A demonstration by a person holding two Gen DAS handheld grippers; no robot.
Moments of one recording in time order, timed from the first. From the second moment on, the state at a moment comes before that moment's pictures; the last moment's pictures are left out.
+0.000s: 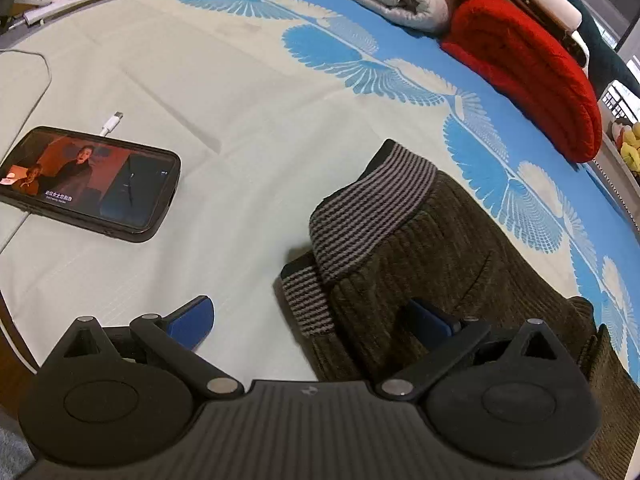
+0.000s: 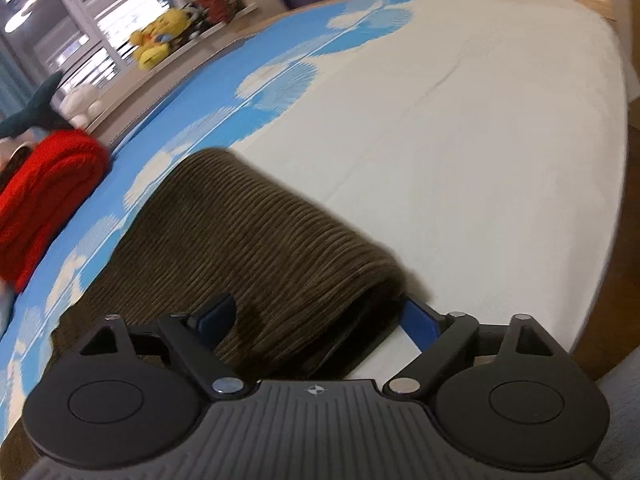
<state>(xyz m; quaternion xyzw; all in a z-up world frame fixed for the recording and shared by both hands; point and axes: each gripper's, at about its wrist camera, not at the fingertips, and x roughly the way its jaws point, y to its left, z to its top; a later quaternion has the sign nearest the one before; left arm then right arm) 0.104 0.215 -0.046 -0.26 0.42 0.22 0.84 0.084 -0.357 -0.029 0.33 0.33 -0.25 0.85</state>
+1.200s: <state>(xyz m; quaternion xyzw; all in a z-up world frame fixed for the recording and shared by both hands) 0.104 0.207 -0.049 -0.23 0.42 0.22 0.85 0.089 -0.362 -0.031 0.33 0.32 -0.23 0.86</state>
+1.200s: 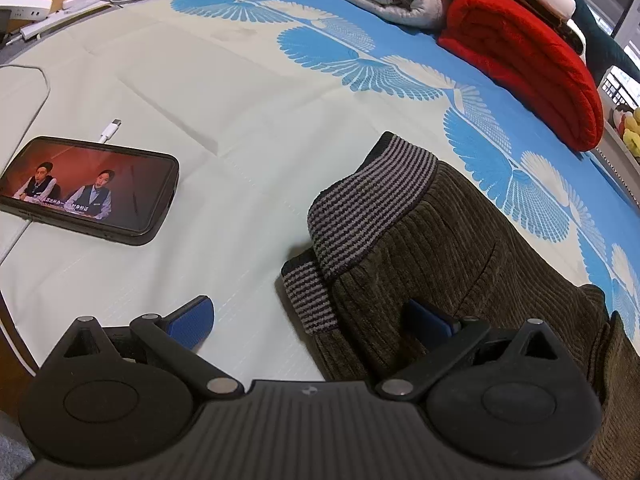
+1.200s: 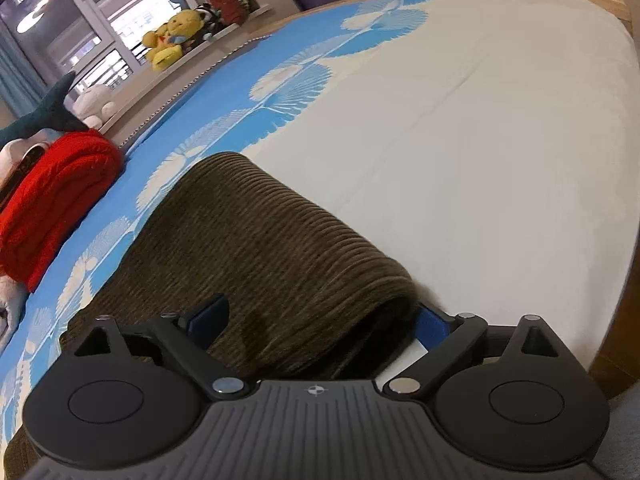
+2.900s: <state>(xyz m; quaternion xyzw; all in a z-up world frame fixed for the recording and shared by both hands) 0.111 0.203 -0.050 -0.24 0.43 0.25 0.83 0.071 -0.388 -0.034 0.43 0.30 -0.20 0.83</state>
